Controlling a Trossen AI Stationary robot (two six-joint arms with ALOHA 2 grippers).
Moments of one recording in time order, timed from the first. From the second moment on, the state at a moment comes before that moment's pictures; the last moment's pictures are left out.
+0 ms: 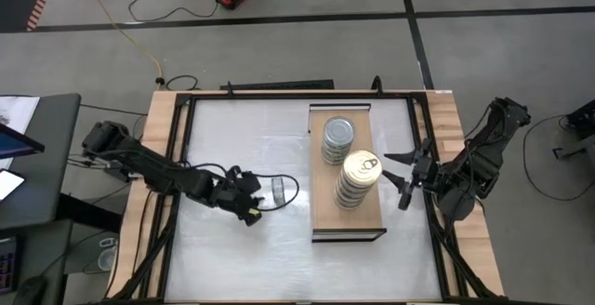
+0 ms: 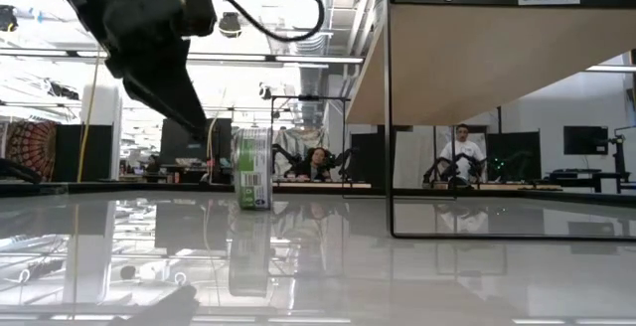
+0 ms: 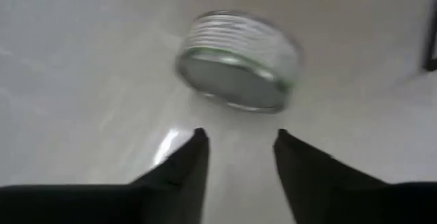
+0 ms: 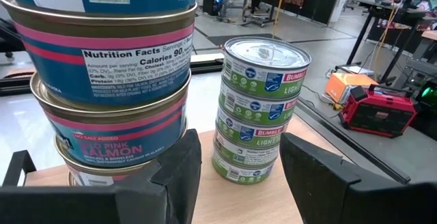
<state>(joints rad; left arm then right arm) -0.36 1.38 0.81 -0.38 -0.49 -0.72 0.84 0.87 0.91 -0.72 1.26 0.57</state>
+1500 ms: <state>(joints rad) -0.32 1.72 1.00 -0.35 -0.82 -0.99 0.87 0.87 0.91 -0.64 1.25 0.46</state>
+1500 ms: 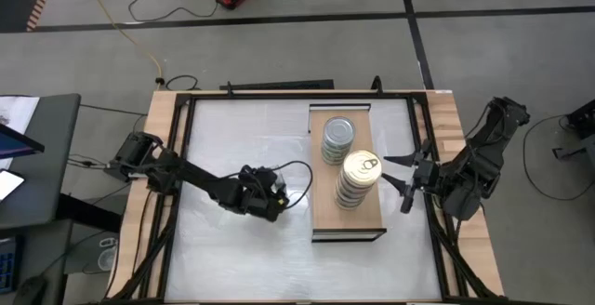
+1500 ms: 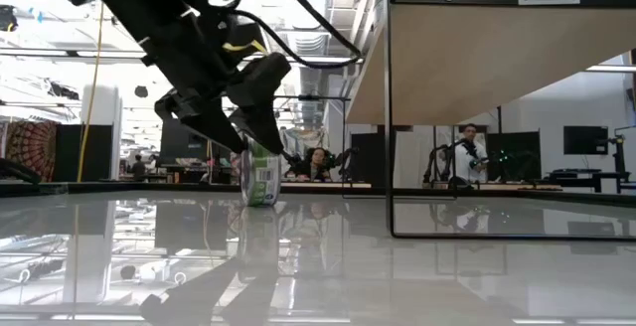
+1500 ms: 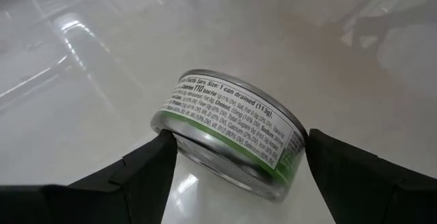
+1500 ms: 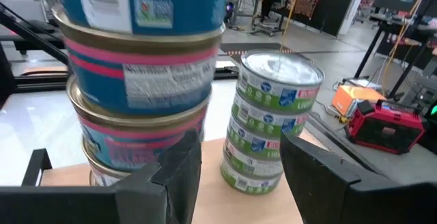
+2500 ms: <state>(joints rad) -0.31 1.60 1.00 -0.54 -0.74 0.27 0.86 0.87 0.91 -0.54 1.25 0.30</state>
